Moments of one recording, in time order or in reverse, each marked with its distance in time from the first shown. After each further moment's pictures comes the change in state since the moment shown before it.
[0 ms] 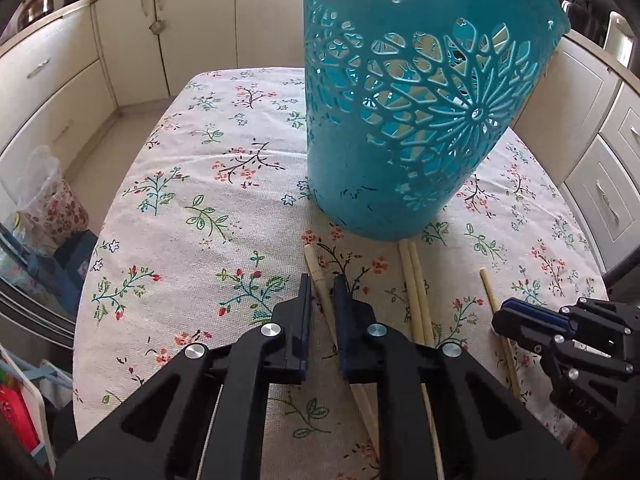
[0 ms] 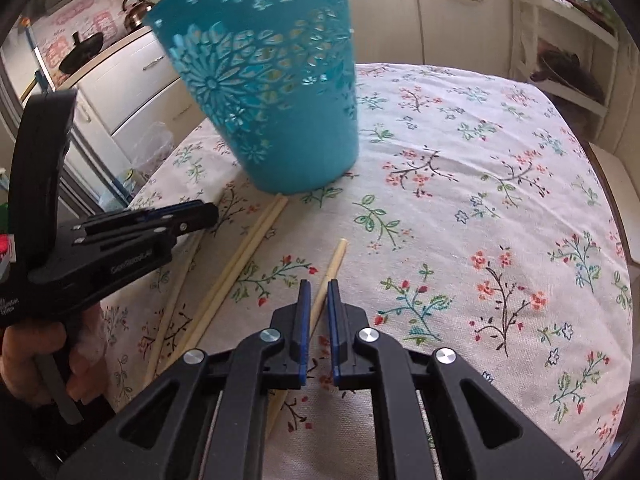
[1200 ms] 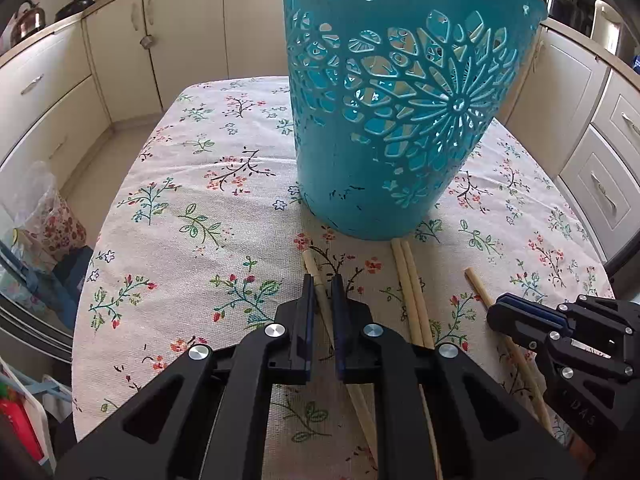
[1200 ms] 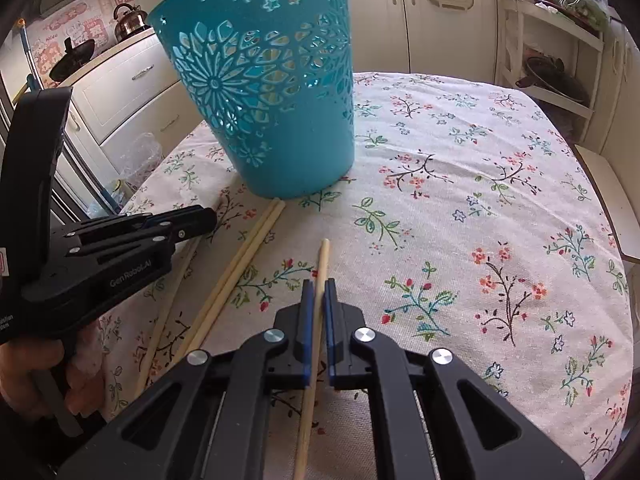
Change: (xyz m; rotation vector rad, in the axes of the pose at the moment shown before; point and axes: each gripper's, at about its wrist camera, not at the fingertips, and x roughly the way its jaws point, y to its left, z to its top) left arm 0.002 -0.003 -0.003 0.049 -0.041 -0.007; right arm 0.001 0.009 -0.008 0.002 -0.060 -0.055
